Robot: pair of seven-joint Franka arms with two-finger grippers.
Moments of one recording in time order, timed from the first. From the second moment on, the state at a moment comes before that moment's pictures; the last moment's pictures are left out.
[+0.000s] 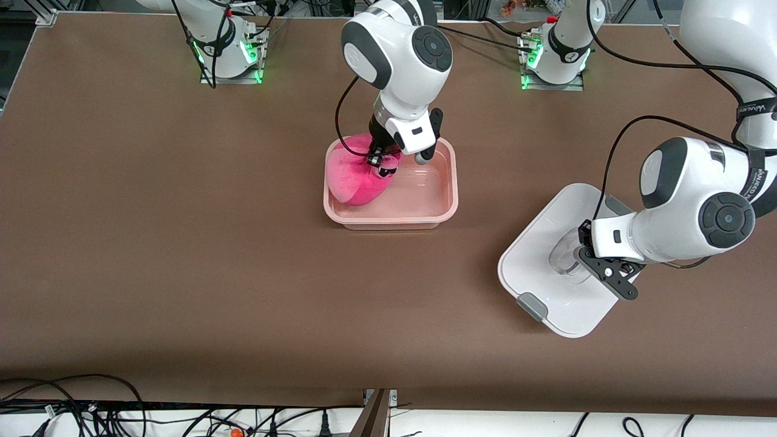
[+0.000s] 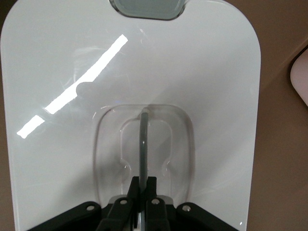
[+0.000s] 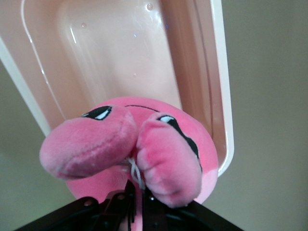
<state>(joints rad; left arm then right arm) 0.12 0.55 -0.30 -1.40 0.11 1.80 0.55 1.02 0.67 -0.19 -1.15 -0.13 1.60 -0.44</state>
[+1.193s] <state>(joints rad) 0.12 0.55 -0.30 -1.40 0.11 1.81 0.56 1.07 0.83 -0.20 -1.12 -0.21 1.84 -0.26</state>
